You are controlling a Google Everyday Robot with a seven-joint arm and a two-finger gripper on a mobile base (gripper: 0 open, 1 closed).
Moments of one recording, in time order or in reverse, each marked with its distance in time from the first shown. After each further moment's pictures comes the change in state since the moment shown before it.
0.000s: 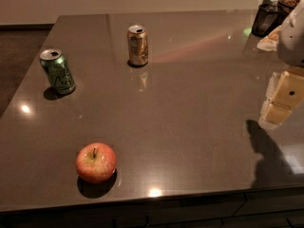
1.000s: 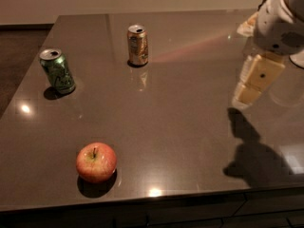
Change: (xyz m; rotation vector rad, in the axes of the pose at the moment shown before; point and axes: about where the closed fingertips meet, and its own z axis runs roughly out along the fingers) arm -0.045 -0.032 0.009 0.053 -0.102 -0.025
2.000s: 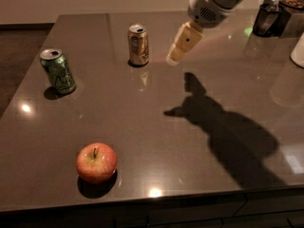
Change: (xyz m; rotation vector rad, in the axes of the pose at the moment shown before) arm -0.106 -0.109 0.074 0.084 -0.193 0.123
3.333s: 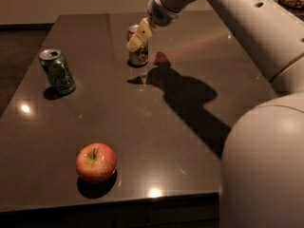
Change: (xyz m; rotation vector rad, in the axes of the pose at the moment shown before) arm -0.080 -0.051 0.125 -0.037 -0.079 0.193
